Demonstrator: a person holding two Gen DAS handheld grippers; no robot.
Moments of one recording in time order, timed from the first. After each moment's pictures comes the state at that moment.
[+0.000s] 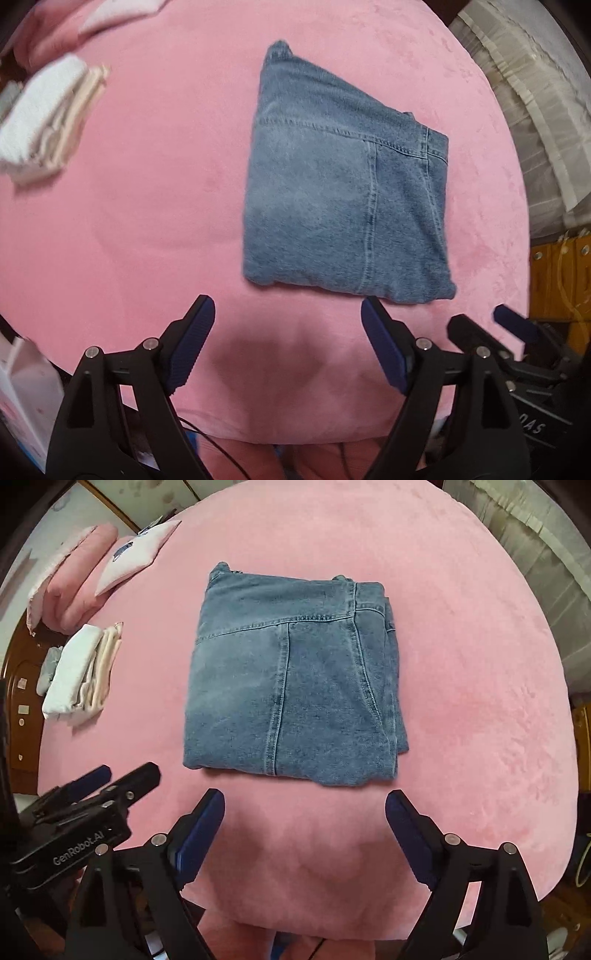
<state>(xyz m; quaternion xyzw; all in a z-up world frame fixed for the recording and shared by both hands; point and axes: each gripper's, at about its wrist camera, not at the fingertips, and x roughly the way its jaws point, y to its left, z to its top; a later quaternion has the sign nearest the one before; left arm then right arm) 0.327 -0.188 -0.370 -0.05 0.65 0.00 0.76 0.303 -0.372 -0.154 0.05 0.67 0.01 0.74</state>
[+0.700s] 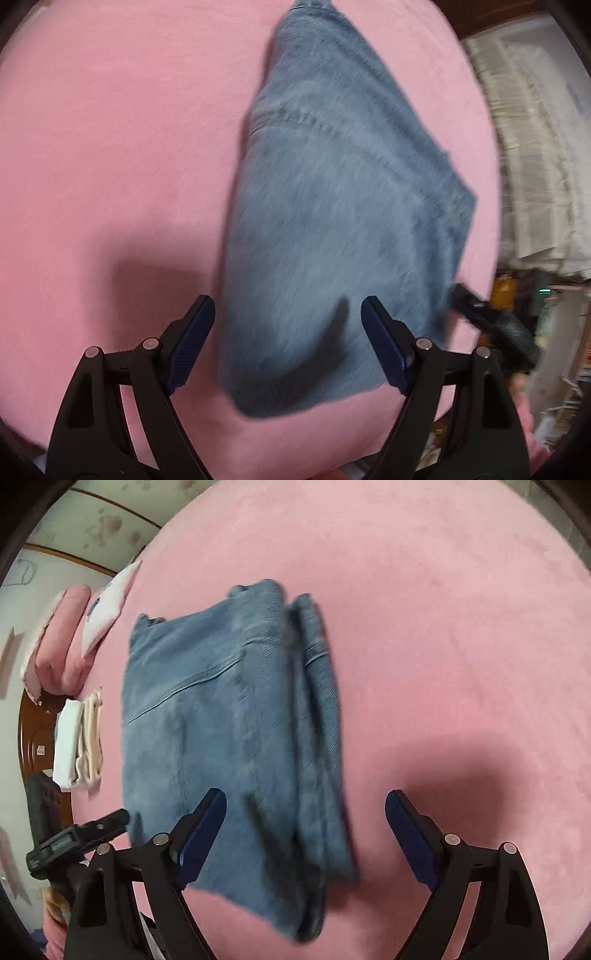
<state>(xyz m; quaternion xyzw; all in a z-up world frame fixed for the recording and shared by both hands) 0.437 -0.124 -0.499 -0.22 0.67 -0.10 0.70 0.395 -0.513 -0.284 0.20 0.67 0.03 0.72</state>
